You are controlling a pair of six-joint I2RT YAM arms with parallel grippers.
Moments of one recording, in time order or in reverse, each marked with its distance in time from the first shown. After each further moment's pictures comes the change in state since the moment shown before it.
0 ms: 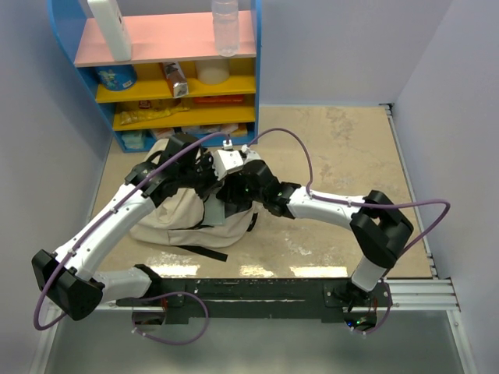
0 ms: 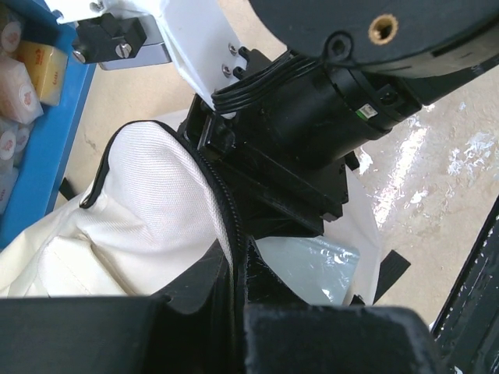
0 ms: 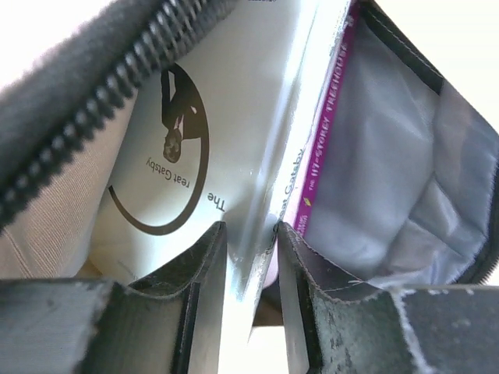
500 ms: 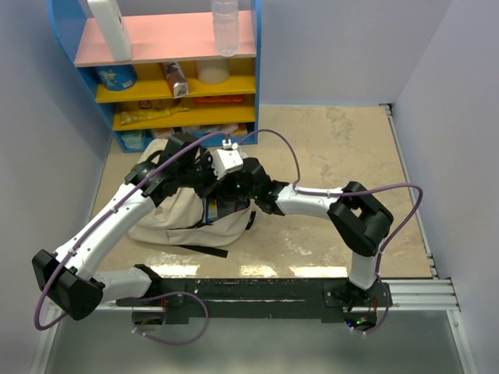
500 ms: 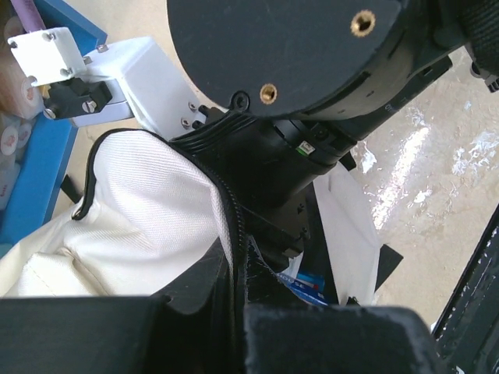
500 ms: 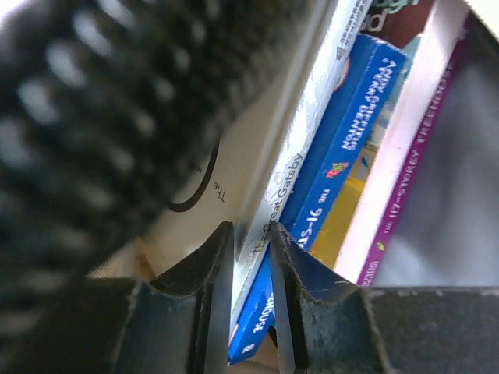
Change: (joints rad) left arm 0.006 0.002 0.000 -0.002 -0.003 0.000; right arm -0.014 0.158 0.054 0.245 -0.182 0.087
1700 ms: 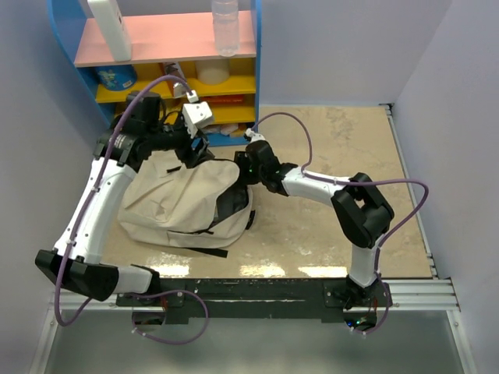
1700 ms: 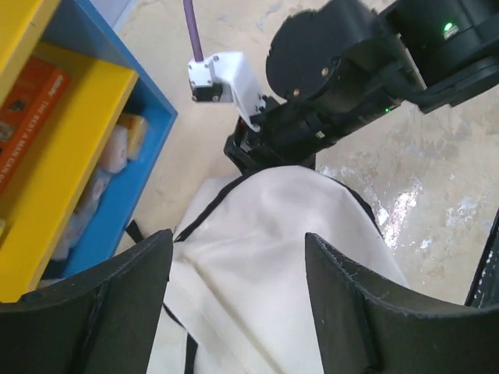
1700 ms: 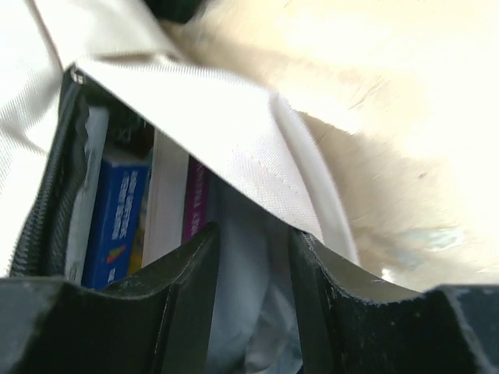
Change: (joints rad) left arm 0.284 0.134 0.388 -0.131 0.346 0.048; right arm -0.158 0.042 0.124 -0.304 0.173 -0.253
